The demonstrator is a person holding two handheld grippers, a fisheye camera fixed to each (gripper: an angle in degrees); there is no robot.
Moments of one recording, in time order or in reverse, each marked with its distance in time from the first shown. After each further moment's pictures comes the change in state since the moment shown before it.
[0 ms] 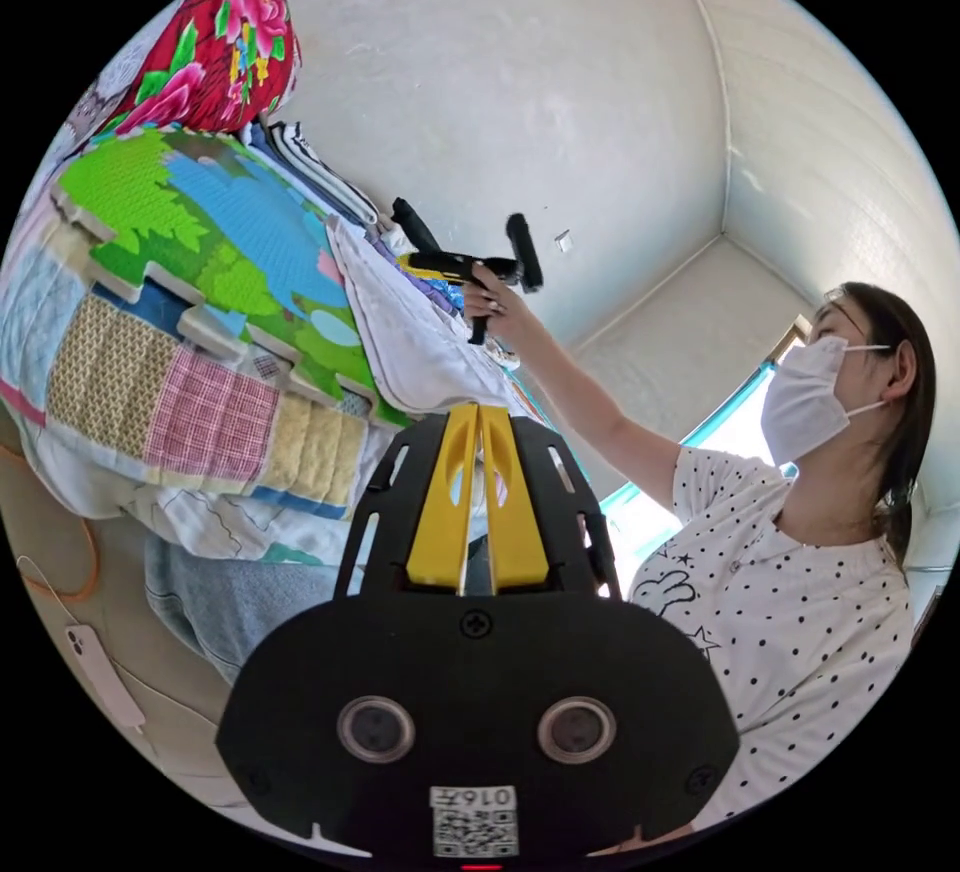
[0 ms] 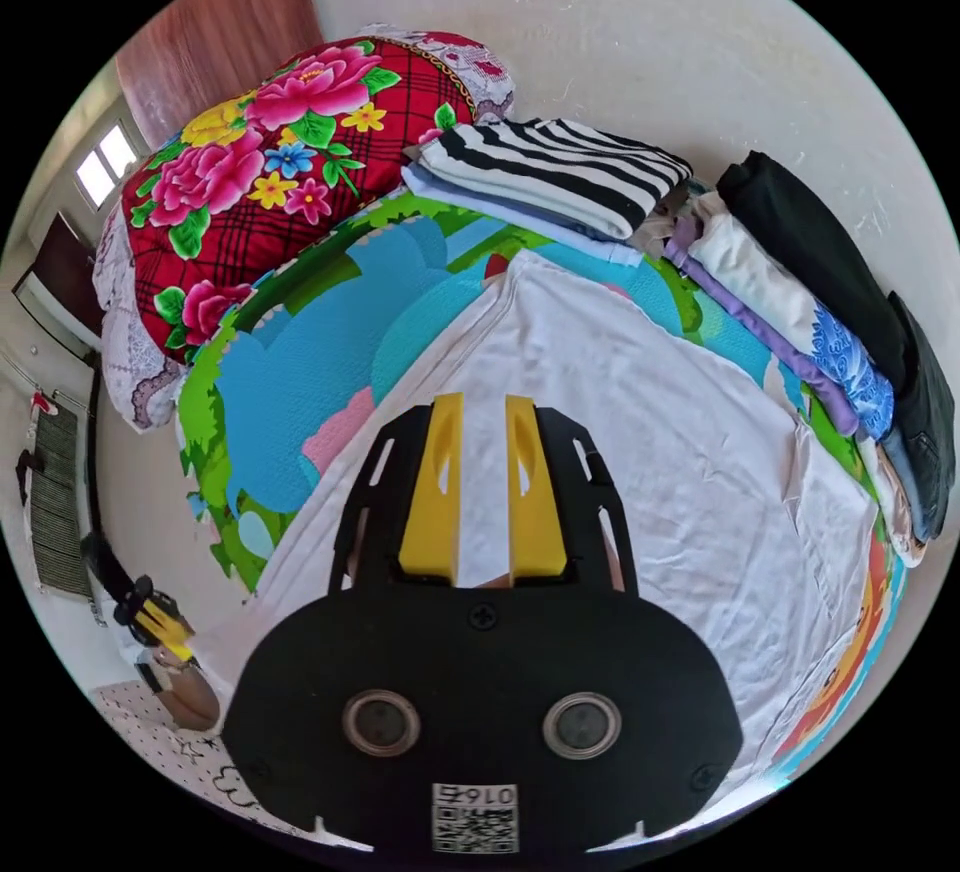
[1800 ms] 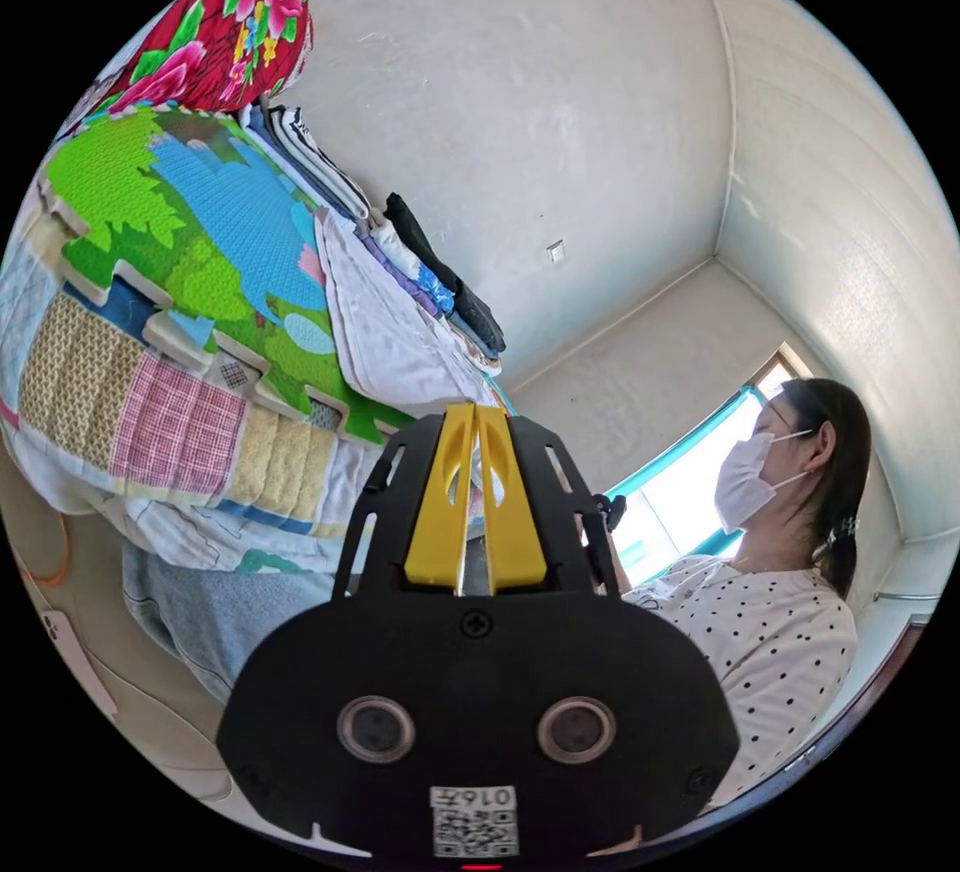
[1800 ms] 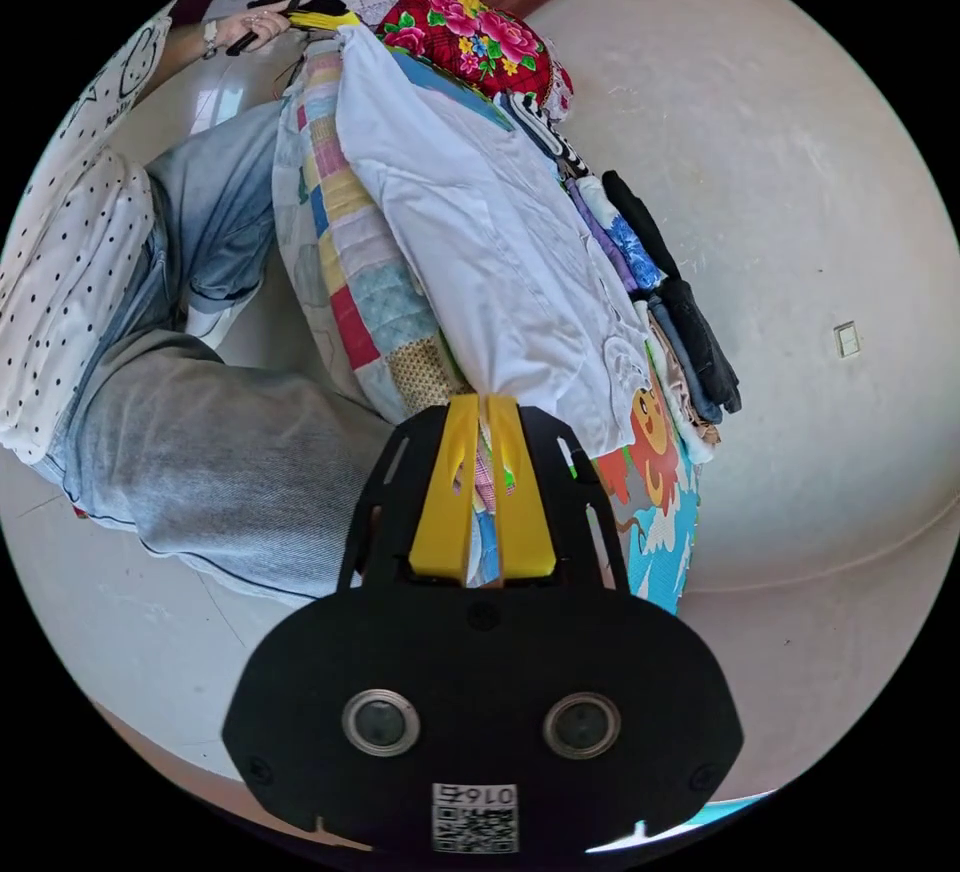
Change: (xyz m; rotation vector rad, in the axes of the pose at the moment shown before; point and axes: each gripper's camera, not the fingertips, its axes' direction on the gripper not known) left arm -0.006 -0.030 0.012 0.021 0.069 -0.069; right arm -0.090 0.634 -0.284 0.007 0.613 -0.576
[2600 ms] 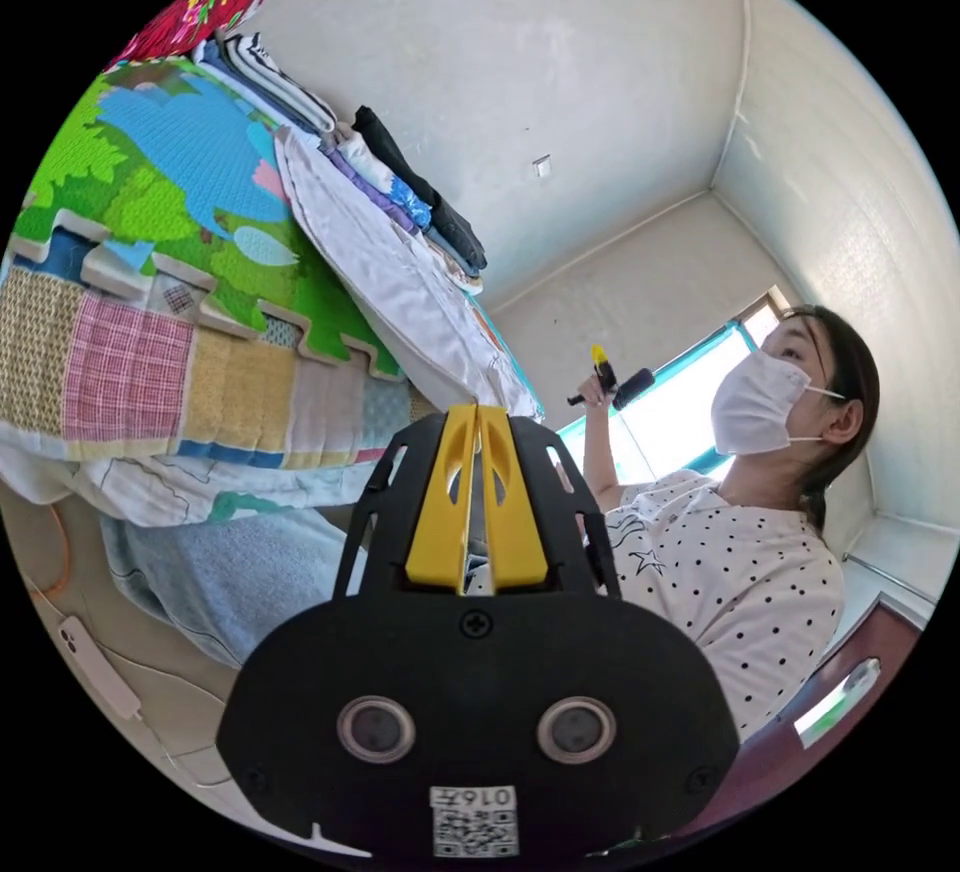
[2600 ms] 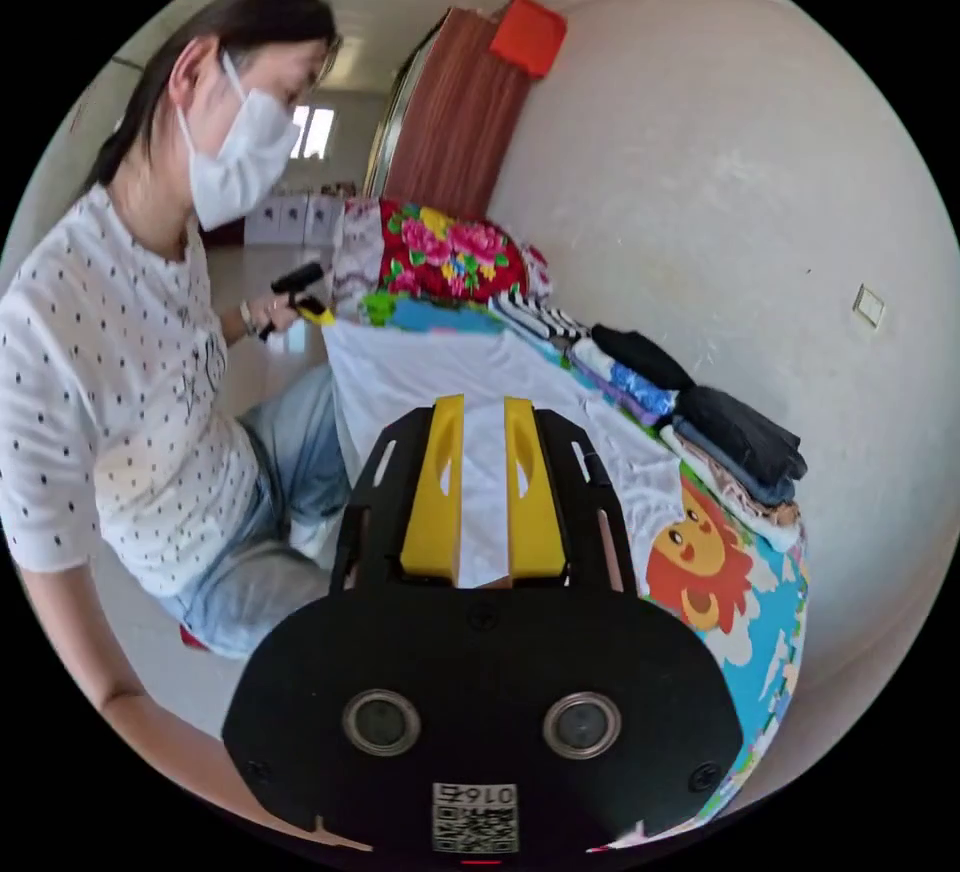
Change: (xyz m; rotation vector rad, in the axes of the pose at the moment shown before) left arm -0.003 0.027 0.021 -0.249 0.066 0.054; right arm 0.250 -0.132 0.002 0.733 -0.463 0.349
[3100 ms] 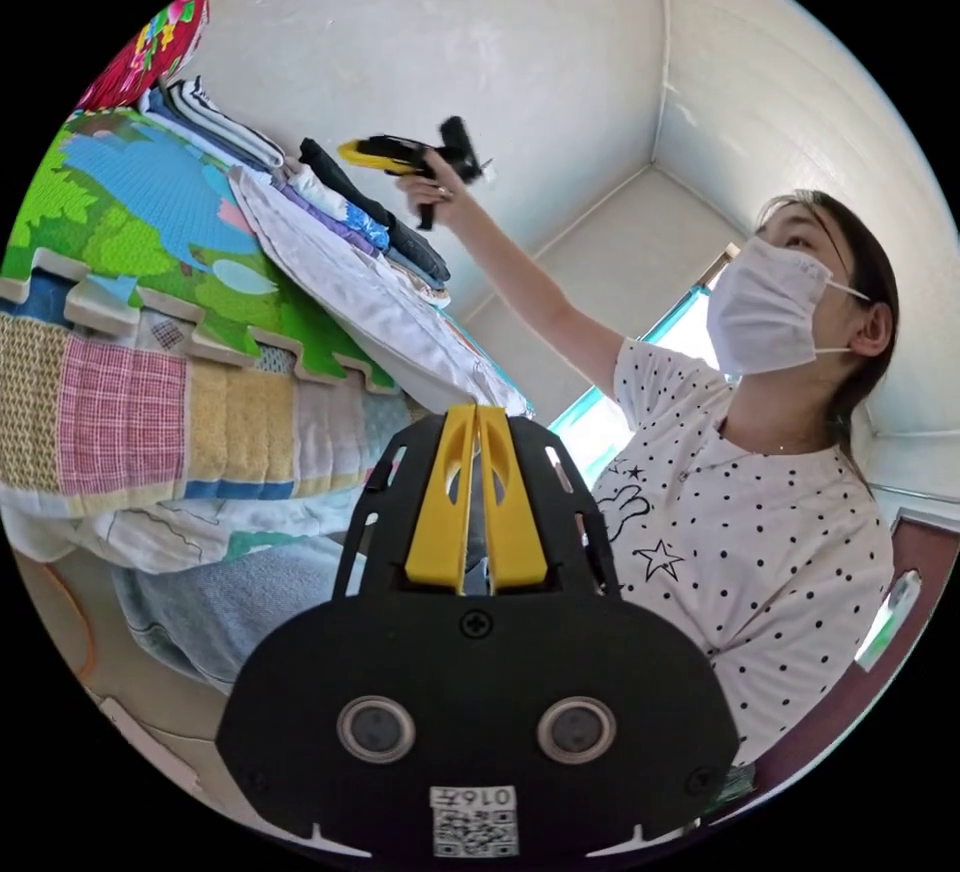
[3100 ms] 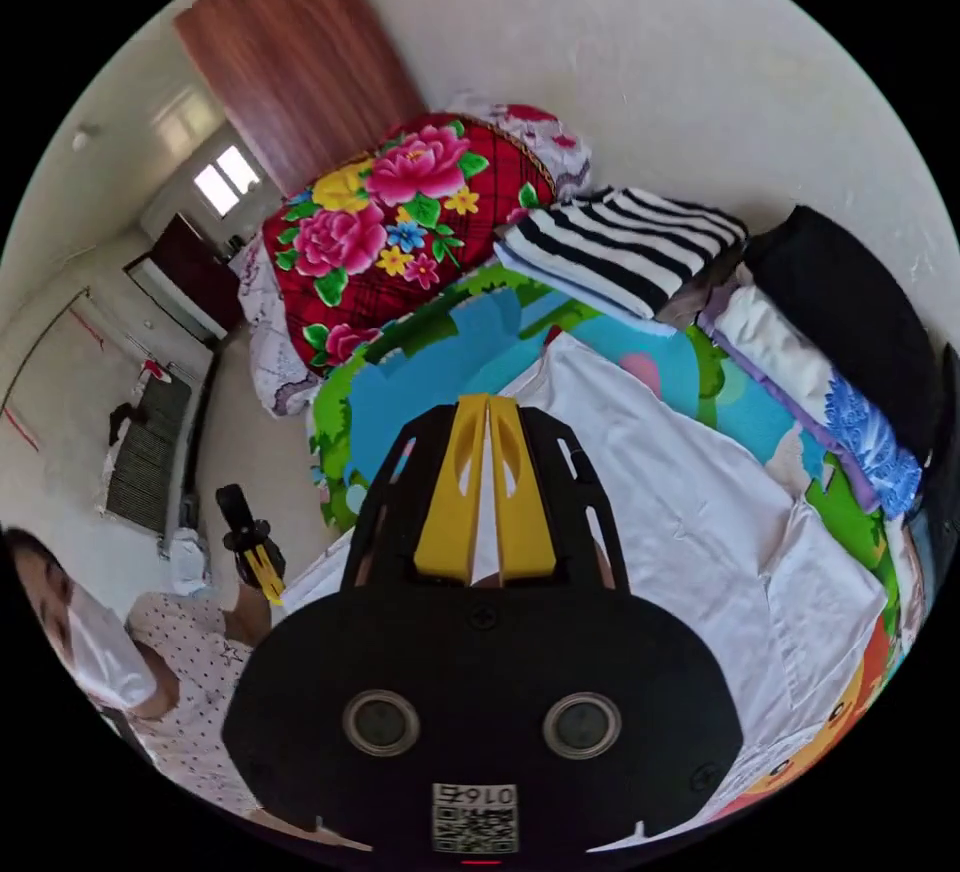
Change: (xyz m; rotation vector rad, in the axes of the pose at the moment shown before) left arm -0.018 0.027 -0.007 0.045 0.079 0.180; right arm 0.215 -0.258 0.621 -0.641 -0.241 0.531
